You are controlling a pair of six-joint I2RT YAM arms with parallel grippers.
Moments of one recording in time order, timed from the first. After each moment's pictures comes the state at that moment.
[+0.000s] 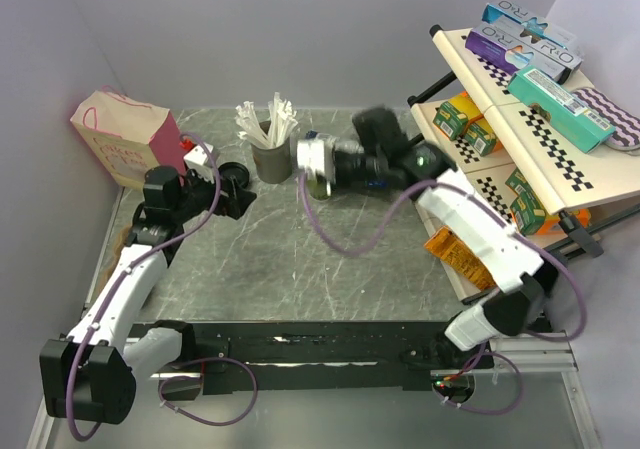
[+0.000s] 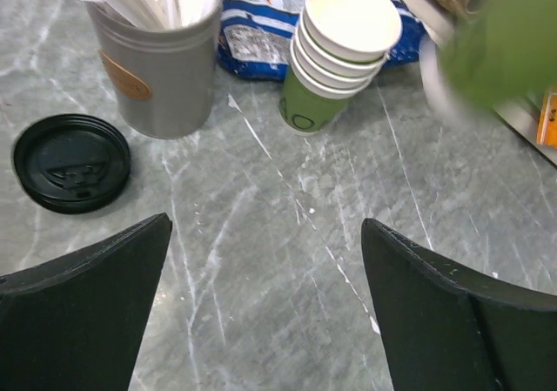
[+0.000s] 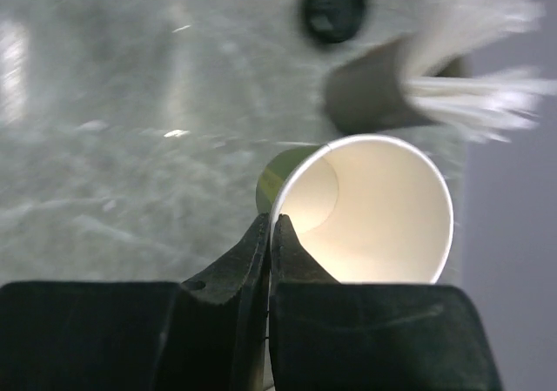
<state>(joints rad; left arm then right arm) -0.12 1.02 0.74 -0.03 0.52 -0.10 0.67 1.53 1.71 -0.85 -0.42 -0.91</state>
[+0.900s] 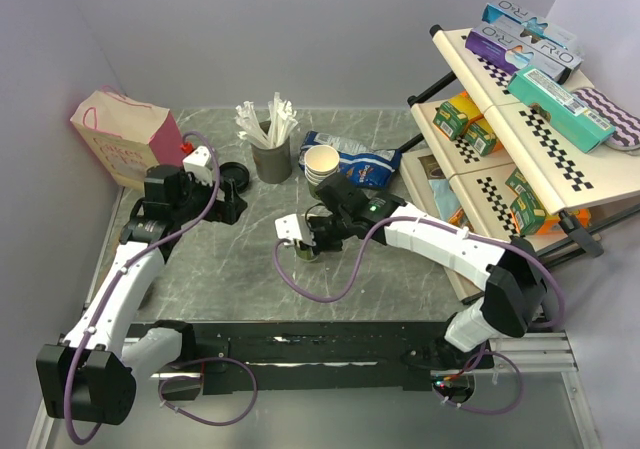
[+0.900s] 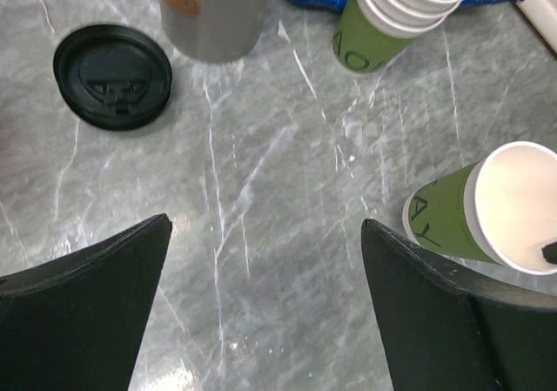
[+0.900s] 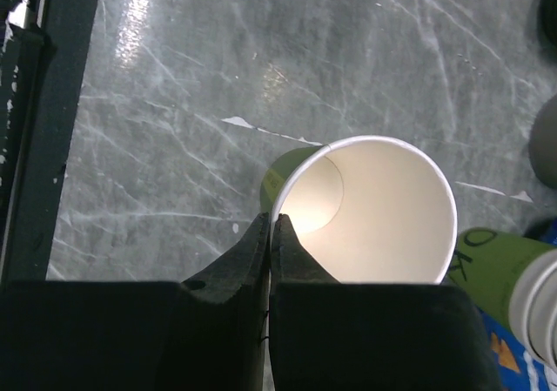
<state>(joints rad) -0.12 1.01 0.82 -0.29 0.38 -0.04 0.87 1.50 1.22 -0.63 -0.44 -0.90</state>
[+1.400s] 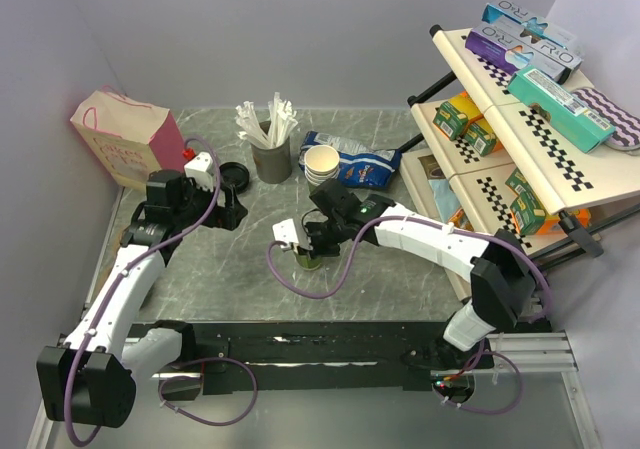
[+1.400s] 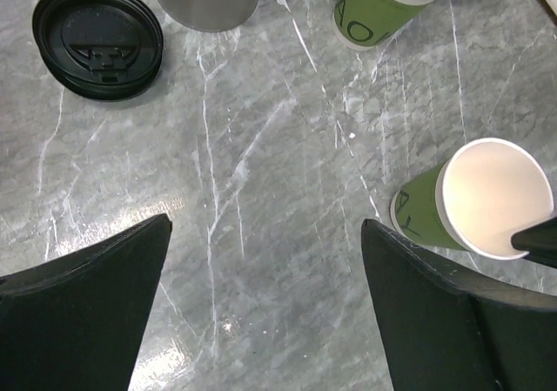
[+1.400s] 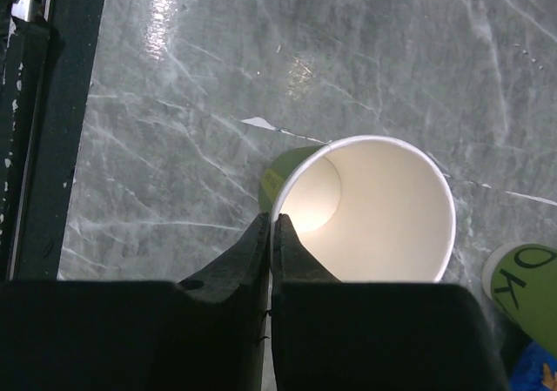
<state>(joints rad) -0.12 1.00 0.79 -0.33 0.37 -0.04 0.87 1.57 1.19 -0.61 -0.46 -0.87</state>
